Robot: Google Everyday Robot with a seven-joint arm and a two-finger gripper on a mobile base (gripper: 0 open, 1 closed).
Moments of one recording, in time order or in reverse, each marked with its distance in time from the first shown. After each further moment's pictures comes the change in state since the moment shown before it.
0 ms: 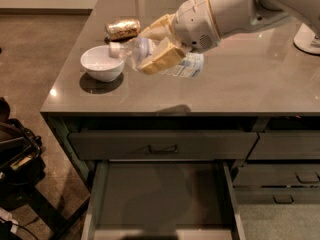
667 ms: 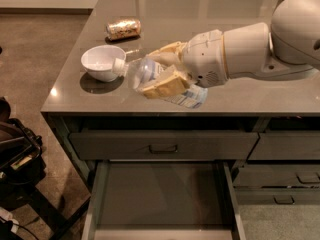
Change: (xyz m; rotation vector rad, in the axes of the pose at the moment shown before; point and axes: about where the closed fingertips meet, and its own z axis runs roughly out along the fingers) arm 0.003 0.049 -0.002 0.137 -0.113 0.139
